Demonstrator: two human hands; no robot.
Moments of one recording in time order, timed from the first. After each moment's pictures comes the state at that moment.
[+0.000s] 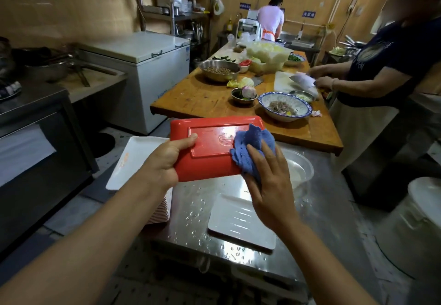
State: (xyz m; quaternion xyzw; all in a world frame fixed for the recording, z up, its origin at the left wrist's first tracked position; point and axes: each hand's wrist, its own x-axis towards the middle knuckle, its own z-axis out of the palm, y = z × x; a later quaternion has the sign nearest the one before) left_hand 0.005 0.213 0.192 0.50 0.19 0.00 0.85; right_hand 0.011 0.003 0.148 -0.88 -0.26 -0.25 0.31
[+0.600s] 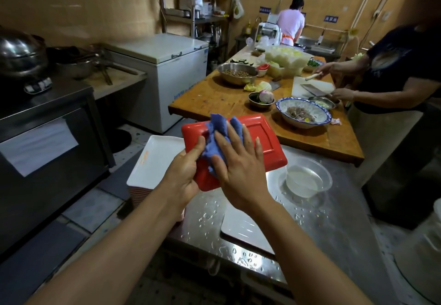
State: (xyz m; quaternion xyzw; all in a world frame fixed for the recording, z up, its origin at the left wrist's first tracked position) left_hand -0.009 0.210 0.174 0.43 0.16 0.06 0.89; right_hand 0.016 0.091 0.176 -0.92 -0.31 -0.16 0.21
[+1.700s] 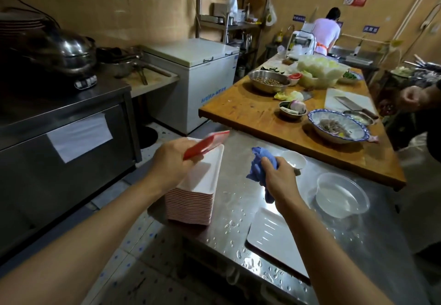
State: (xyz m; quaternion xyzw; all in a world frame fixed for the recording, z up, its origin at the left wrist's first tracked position) left_hand -0.044 0.323 0.167 0.90 0.06 0.28 0.32; right_hand 0.048 0.114 0.156 -0.81 -0.05 0.04 0.58
